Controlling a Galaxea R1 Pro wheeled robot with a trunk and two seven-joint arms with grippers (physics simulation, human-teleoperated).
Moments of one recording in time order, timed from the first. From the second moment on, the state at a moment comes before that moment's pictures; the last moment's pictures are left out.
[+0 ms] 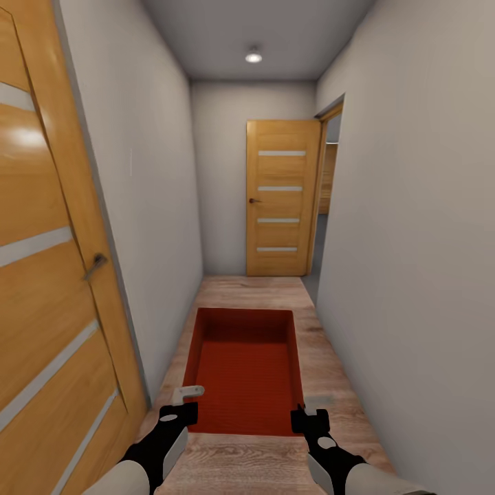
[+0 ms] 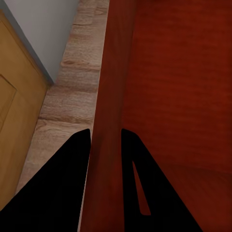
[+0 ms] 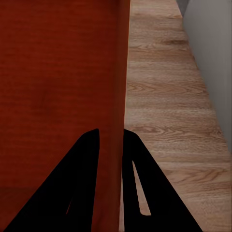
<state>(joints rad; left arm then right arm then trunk) -0.59 -0.13 0.04 -0.35 0.00 0.08 0.24 -0.65 0.12 0.12 -0.05 -0.03 -0.33 -0.17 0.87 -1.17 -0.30</state>
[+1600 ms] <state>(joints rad) -0.59 -0.13 0.04 -0.35 0.00 0.08 0.24 -0.65 0.12 0.13 -0.05 -0.03 -0.33 -0.17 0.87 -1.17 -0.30</state>
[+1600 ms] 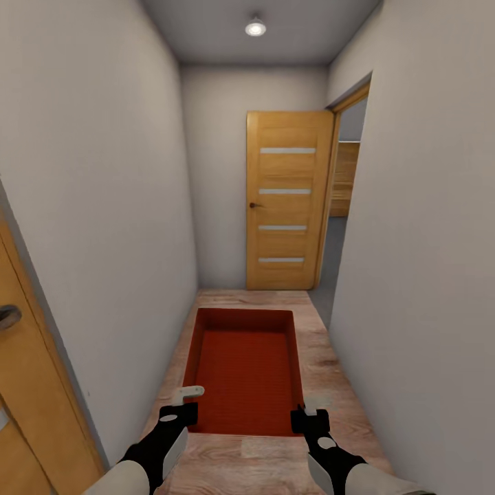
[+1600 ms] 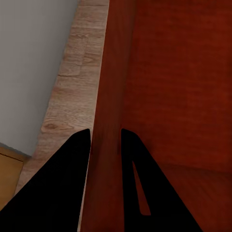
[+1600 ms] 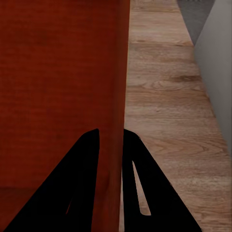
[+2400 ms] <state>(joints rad) -0.59 -0.13 0.04 -0.35 0.00 0.08 0.24 -0.65 0.12 0.13 -0.05 -0.03 -0.33 -0.17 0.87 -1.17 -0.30</state>
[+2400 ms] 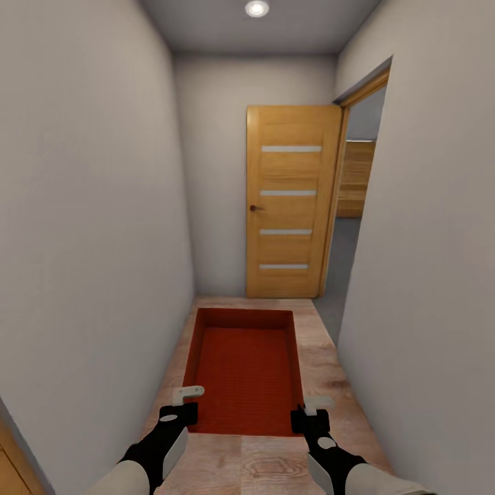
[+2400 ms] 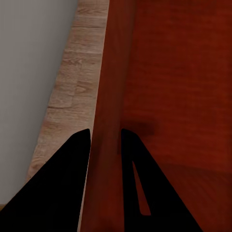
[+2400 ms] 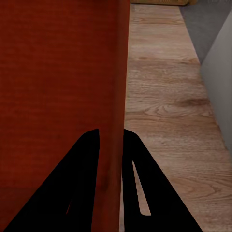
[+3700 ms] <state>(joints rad) -0.59 -0.13 0.04 -0.35 0.00 0.08 0.24 -0.65 0.12 0.12 -0.05 -0.03 -0.33 -0.17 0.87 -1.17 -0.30</state>
